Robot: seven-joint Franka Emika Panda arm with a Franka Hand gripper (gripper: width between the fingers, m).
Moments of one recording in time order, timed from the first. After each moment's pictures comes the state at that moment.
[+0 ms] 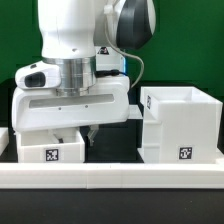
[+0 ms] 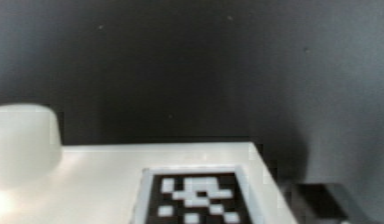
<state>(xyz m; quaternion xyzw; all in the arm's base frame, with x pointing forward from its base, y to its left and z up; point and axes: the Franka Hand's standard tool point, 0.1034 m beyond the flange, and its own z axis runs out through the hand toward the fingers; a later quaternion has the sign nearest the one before) 0.539 -0.080 0.004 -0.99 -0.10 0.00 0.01</state>
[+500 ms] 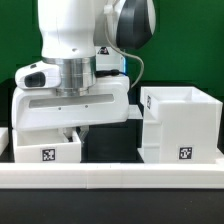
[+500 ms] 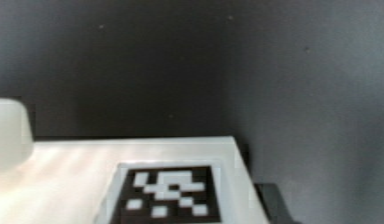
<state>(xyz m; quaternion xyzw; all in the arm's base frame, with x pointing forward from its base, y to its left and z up) 0.539 -0.080 0.004 -0.99 -0.10 0.00 0.01</state>
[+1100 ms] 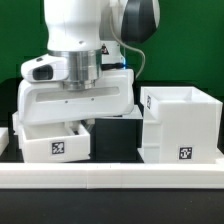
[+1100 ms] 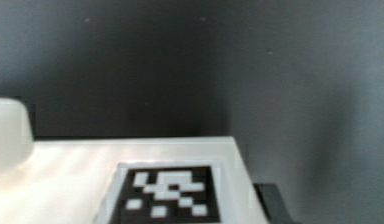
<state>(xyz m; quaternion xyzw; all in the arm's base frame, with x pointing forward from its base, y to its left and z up) 0.533 -0.066 0.022 -0.98 -0.19 -0.01 0.01</state>
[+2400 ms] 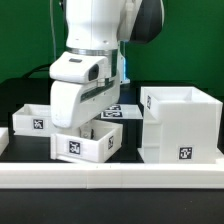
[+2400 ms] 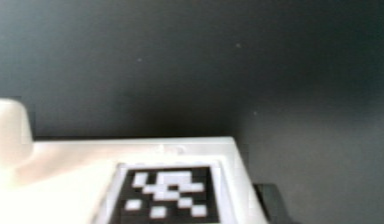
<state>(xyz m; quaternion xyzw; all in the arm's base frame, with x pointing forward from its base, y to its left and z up) 0.516 -0.053 0.015 -0.83 -0.56 0.01 -0.01</state>
